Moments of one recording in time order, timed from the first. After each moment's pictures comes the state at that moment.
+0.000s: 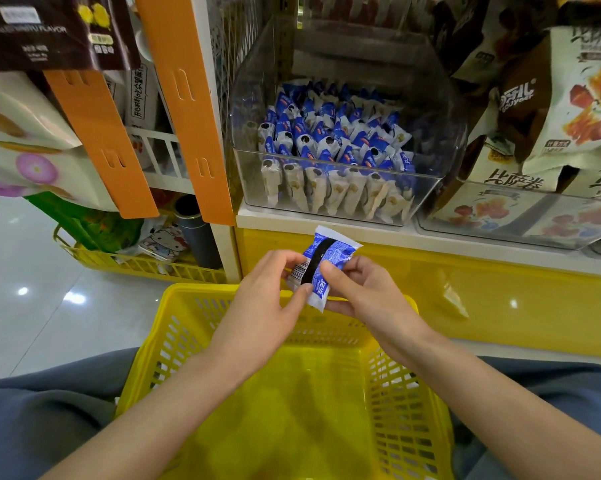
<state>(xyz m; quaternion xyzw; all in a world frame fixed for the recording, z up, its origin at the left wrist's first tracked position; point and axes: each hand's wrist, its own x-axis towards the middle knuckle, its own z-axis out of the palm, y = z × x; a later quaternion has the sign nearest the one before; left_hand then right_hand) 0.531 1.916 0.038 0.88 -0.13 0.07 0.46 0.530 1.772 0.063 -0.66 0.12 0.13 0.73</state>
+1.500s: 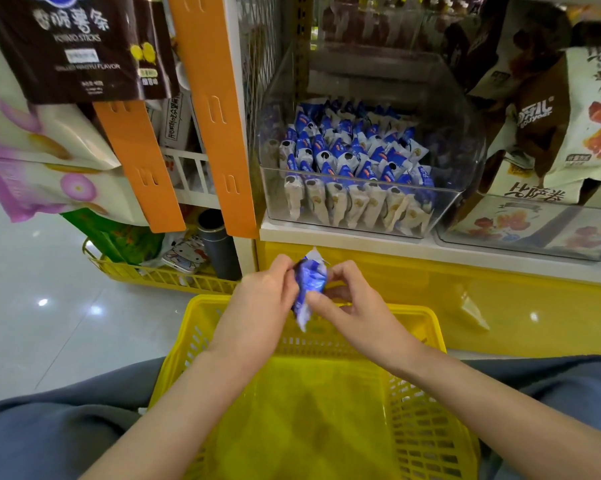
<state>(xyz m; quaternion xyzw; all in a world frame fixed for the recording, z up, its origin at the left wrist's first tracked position) 0.538 1.943 0.050 0.92 -0.12 0.12 0.36 0.531 1.796 0.048 -0.81 -0.08 0.07 0.58</state>
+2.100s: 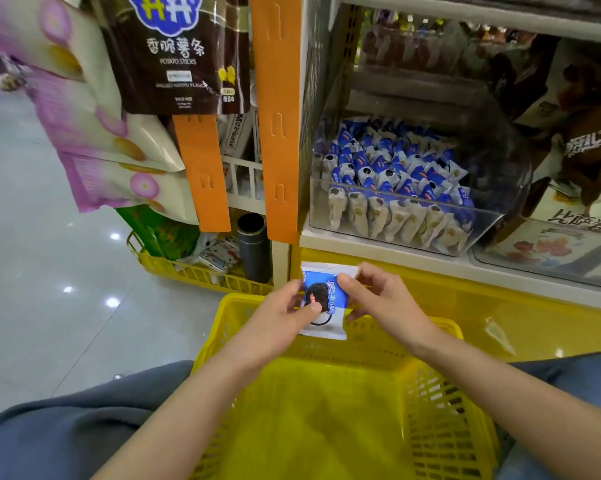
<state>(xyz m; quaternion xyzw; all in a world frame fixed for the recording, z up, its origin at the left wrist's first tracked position) 0.517 1.971 0.068 0.75 0.01 -0.16 0.64 0.553 1.810 0.057 -0.76 -0.05 0.11 0.64</state>
